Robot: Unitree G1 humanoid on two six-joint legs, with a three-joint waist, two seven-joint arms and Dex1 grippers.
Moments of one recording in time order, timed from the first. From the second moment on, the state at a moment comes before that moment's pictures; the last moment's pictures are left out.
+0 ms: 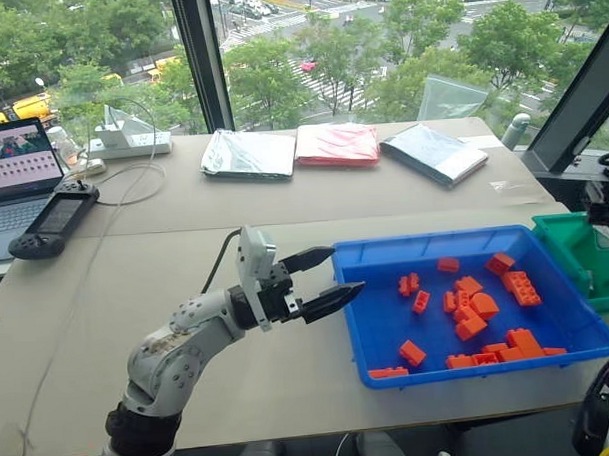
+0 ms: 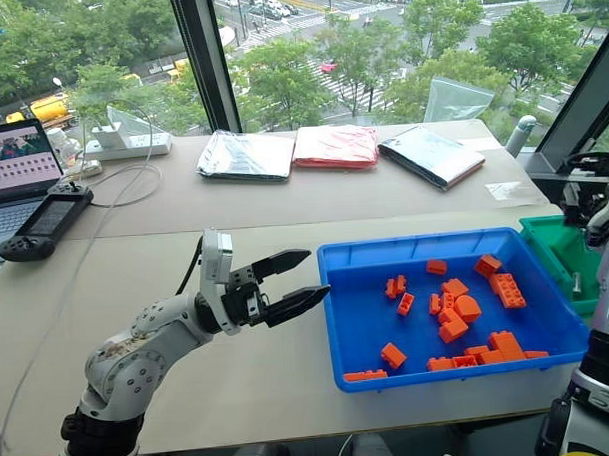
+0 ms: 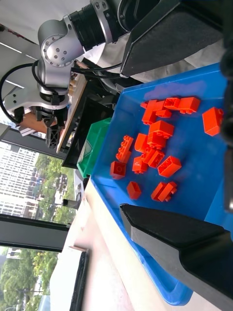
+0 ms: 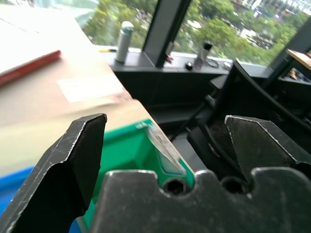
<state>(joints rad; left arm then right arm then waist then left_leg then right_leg) -0.32 0.36 -0.08 -0.48 -0.78 0.65 -0.67 -0.02 -0.84 -0.48 -0.63 0.65 0.85 0.88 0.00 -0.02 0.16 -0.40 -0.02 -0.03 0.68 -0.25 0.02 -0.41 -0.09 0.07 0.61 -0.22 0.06</state>
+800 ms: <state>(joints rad) -0.35 0.13 -0.07 -0.37 -0.46 0.54 -0.27 -0.18 -0.64 -0.35 -0.46 0.29 0.65 0.39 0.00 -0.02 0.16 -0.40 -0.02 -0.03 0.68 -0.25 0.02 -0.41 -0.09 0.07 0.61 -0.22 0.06</state>
